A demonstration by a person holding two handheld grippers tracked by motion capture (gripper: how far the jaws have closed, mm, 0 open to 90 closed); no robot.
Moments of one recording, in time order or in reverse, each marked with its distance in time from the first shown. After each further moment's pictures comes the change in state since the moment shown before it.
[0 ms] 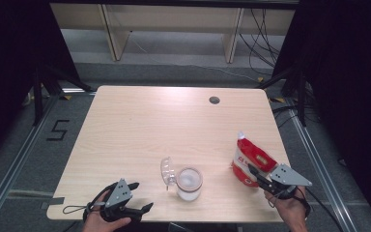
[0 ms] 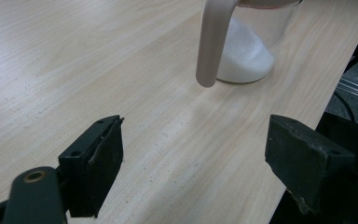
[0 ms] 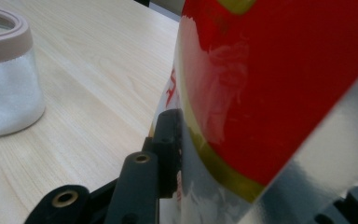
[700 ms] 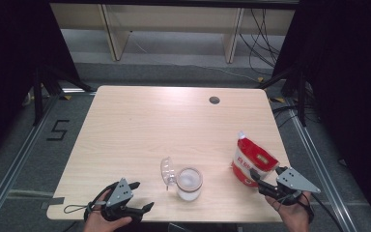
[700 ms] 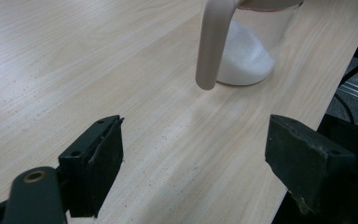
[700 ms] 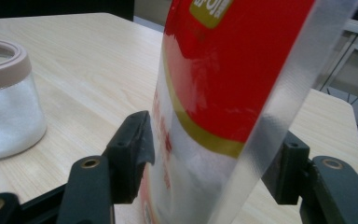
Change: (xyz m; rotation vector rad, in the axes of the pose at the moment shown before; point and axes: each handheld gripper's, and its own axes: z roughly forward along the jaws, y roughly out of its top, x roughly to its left) left arm 0.000 0.002 0.003 -0.021 -0.005 -0.003; right arm 0.005 -0.002 -0.016 -0.044 -0.057 0.095
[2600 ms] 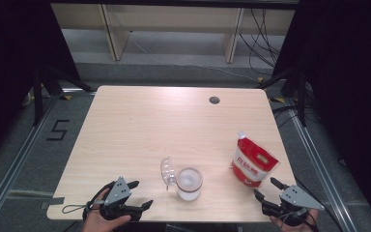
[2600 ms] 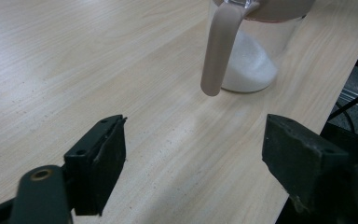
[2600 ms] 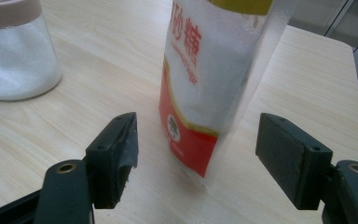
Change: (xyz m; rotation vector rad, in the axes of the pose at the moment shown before) left arm 0.000 0.001 -0.004 -0.018 0.015 -0.045; right arm 0.020 -0.021 -0.034 0.173 -0.013 0.065
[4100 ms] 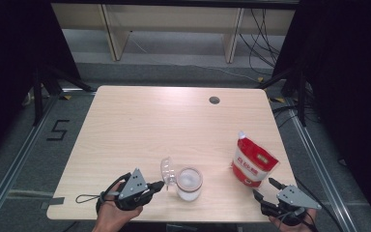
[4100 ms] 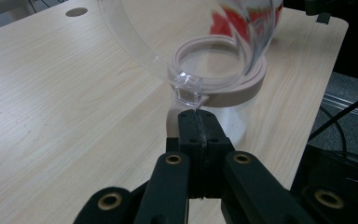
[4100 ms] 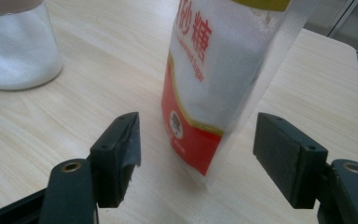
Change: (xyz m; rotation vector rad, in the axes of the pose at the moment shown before) left arm -0.023 0.053 0.012 -0.045 -0.055 0.097; right arm 0.001 0.000 0.003 0.008 -0.010 -0.049
